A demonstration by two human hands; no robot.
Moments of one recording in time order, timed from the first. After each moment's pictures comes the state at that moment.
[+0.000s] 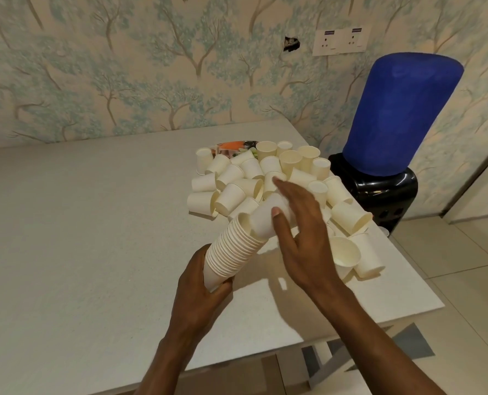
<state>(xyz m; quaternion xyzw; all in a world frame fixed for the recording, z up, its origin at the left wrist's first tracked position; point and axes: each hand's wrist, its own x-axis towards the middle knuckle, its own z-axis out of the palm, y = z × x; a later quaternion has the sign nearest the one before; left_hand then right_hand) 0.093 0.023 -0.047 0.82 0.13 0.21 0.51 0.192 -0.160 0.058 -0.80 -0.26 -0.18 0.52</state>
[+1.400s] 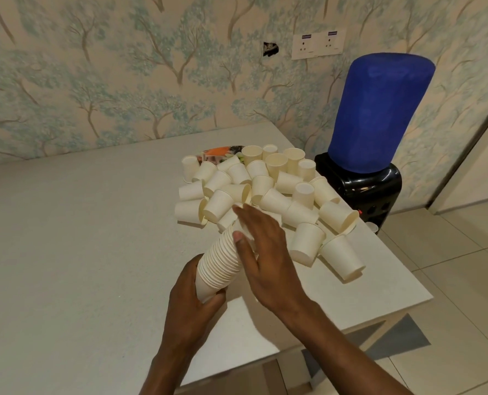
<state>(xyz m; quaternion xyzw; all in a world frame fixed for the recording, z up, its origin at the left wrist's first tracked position) 0.093 0.019 -0.041 0.84 0.15 0.20 0.49 0.167 -0.135 0.038 -0.82 -0.26 -0.10 0.50</state>
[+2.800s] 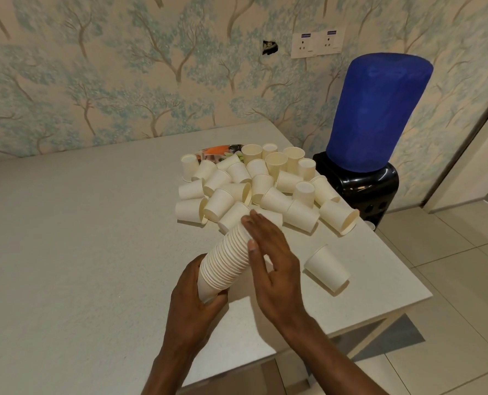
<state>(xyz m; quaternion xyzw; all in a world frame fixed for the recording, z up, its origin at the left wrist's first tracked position) 0.094 0.027 -0.044 0.85 0.11 0.17 0.48 0.158 -0.132 0.014 -0.73 -0.26 -0.17 0.61</state>
